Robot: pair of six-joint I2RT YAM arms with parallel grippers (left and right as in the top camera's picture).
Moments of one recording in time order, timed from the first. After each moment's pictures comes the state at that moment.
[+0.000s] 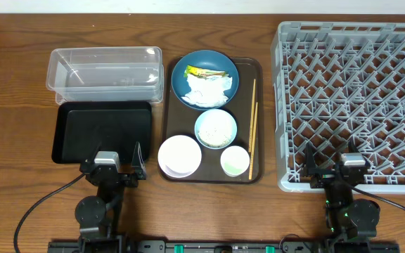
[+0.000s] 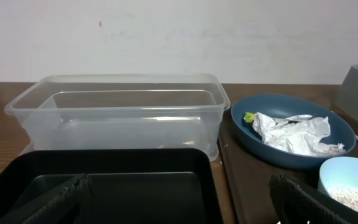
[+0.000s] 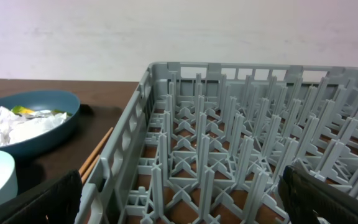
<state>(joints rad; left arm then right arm) 0.07 0.02 0.01 -0.09 0.13 -0.03 0.02 0.01 0.01 -0.07 -0.03 0.02</state>
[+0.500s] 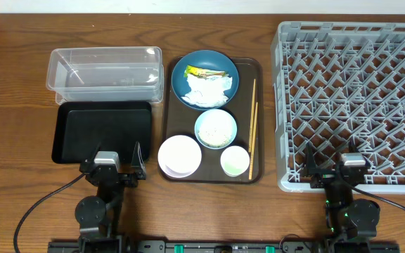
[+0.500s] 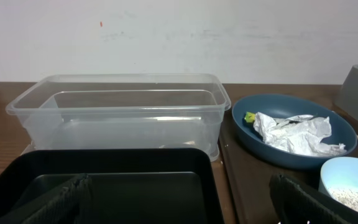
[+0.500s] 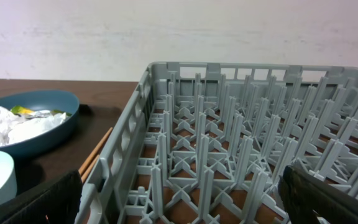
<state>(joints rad) 0.07 0.02 0.01 -0.09 0.12 -0.03 0.02 0.01 0.01 -0.07 -0.02 0.02</state>
